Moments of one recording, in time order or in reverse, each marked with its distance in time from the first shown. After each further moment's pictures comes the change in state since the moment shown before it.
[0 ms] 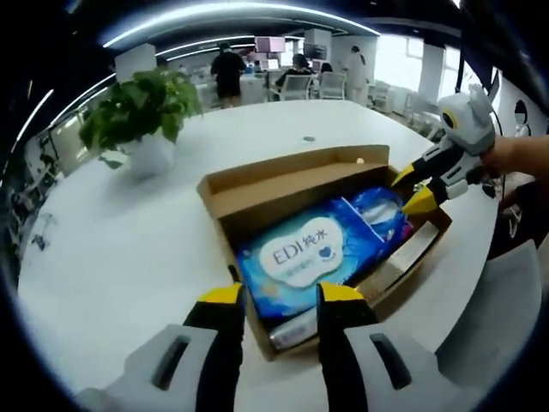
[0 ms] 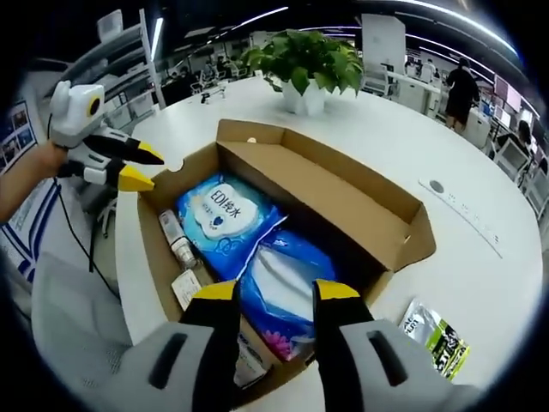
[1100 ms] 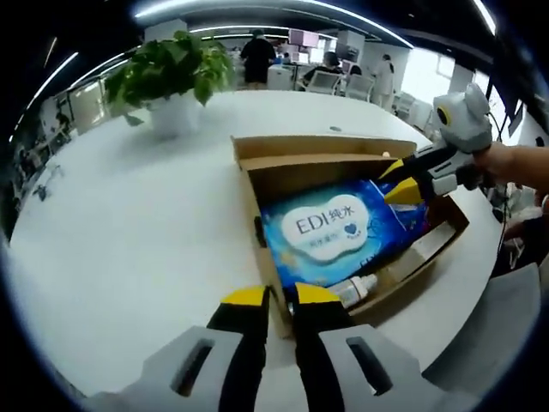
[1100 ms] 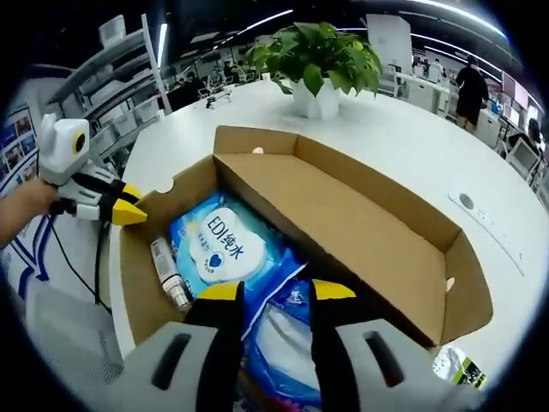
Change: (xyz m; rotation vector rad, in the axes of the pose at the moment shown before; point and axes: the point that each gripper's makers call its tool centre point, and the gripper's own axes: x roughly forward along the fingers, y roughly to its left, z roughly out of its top) left arm 0.004 0.011 -0.035 -0.161 0.026 0.034; right arm 0.058 0.008 0.030 0.012 -0.022 0.055
